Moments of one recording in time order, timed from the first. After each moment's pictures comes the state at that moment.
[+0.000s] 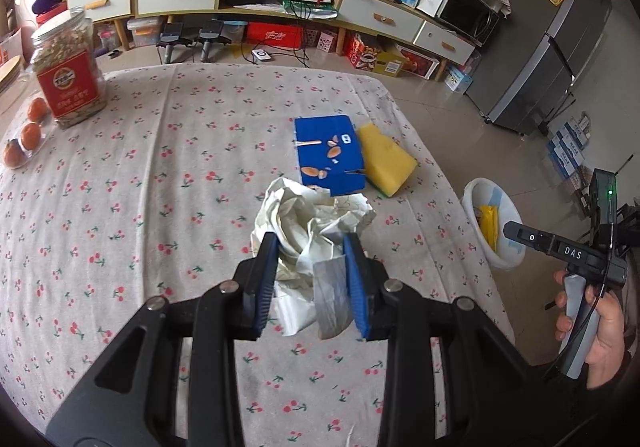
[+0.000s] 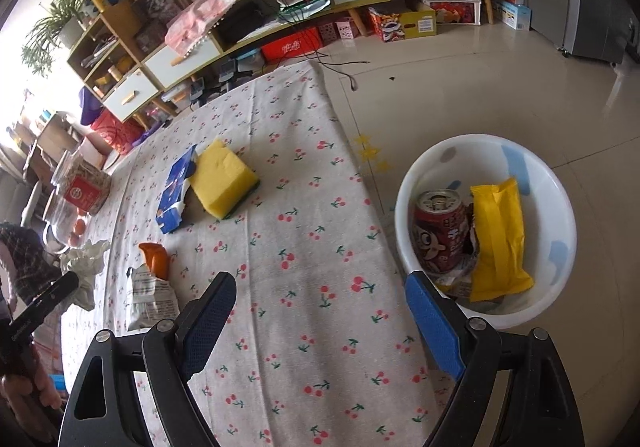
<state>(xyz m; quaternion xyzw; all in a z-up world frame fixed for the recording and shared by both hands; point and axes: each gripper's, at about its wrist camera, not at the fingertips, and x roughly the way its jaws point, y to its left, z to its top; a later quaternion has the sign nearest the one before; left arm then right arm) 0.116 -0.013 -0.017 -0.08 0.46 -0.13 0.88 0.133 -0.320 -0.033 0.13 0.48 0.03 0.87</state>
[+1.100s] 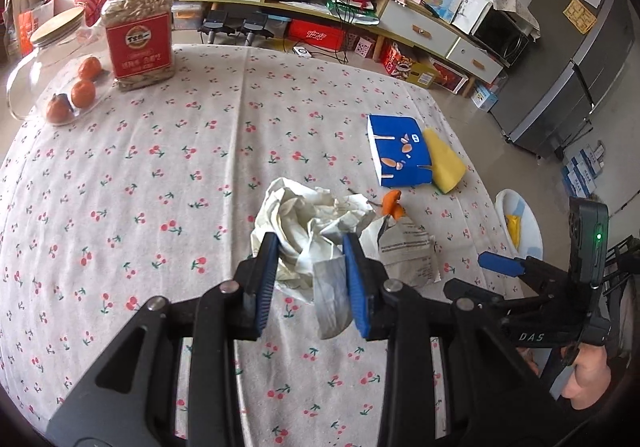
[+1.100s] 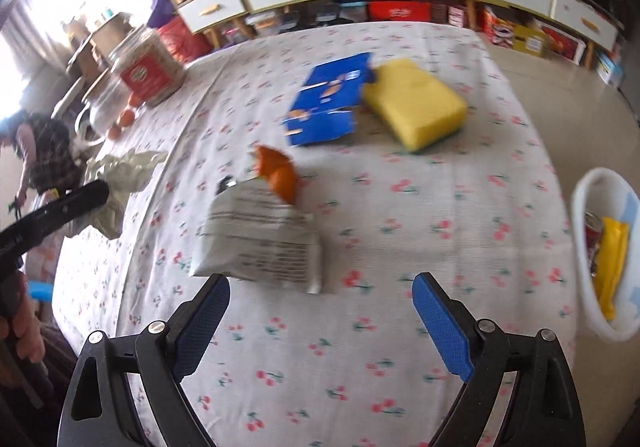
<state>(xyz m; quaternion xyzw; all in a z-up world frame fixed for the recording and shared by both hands) 0.089 0.068 -0.028 -0.12 0.46 -0.08 0.88 0.129 -0.144 -0.067 0.00 0.52 0.16 0.84</state>
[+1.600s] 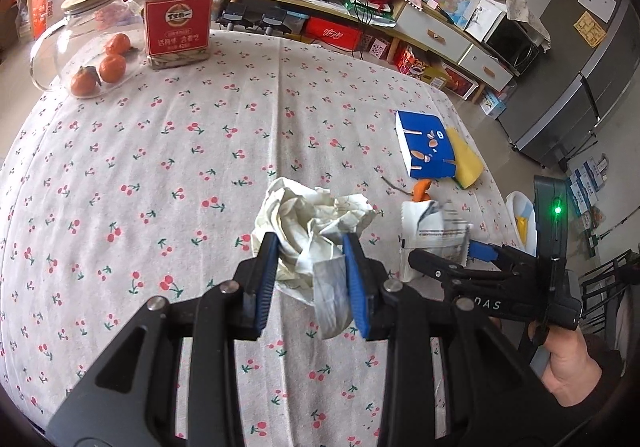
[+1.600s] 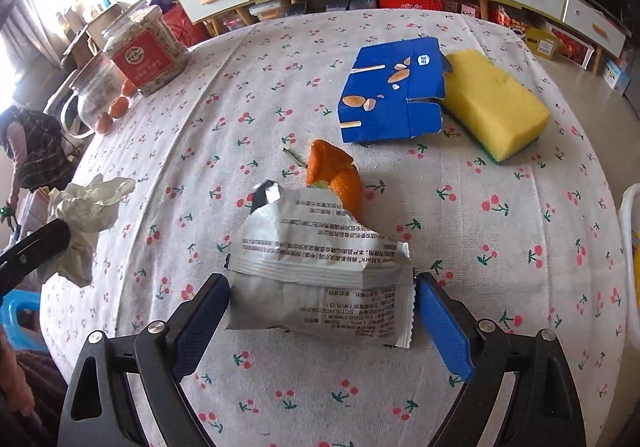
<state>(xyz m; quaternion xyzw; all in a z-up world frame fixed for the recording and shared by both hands) 0.075 0.101 -0.040 -0.14 0.46 -0.07 0.87 0.157 -0.092 -0.101 0.00 0.53 0.15 0.84</state>
